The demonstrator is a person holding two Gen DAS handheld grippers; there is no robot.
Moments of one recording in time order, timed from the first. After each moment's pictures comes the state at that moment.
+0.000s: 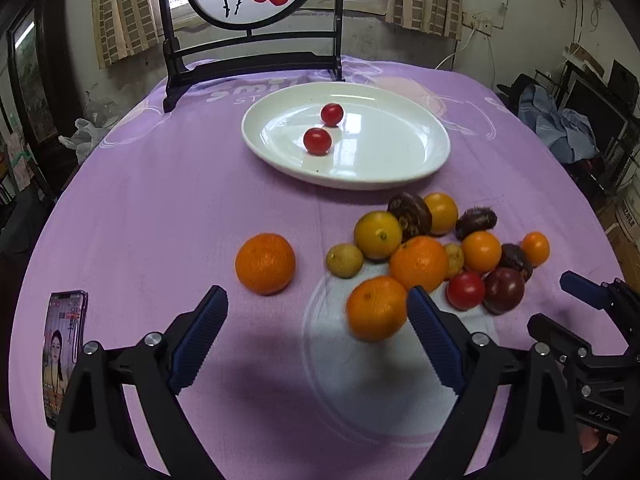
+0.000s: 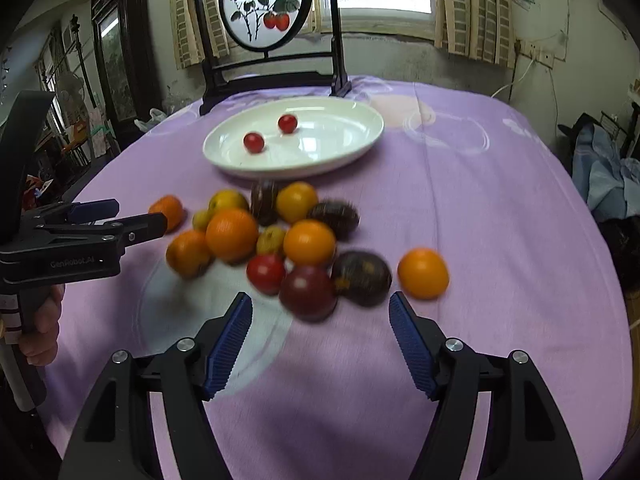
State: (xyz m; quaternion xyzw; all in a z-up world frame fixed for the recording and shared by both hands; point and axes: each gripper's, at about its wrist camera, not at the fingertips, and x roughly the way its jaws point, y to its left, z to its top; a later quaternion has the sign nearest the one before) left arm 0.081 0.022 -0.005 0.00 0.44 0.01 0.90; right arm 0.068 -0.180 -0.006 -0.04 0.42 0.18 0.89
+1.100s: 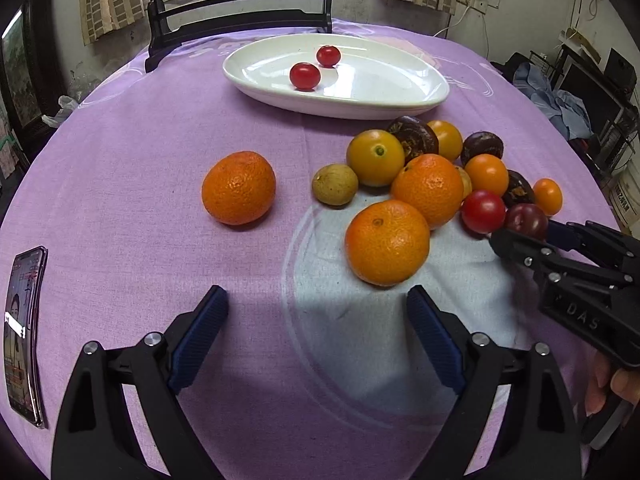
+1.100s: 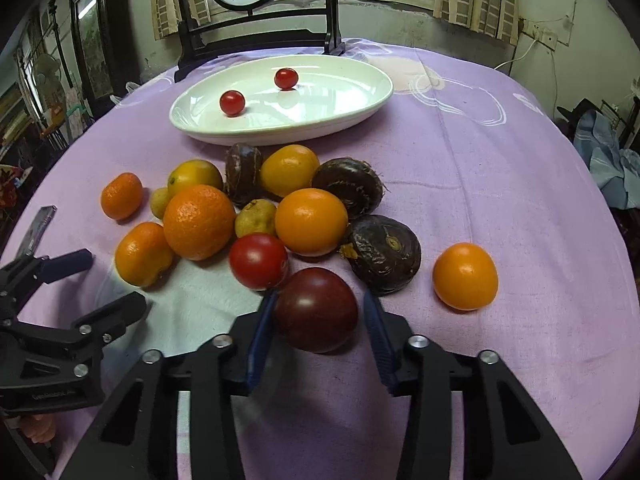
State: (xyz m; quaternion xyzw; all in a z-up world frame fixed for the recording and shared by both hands) left arm 0.080 0.021 -0.054 -0.02 0.48 -0.01 0.88; right arm 0.108 -0.151 -0.039 -0.06 0.46 0.15 0.87
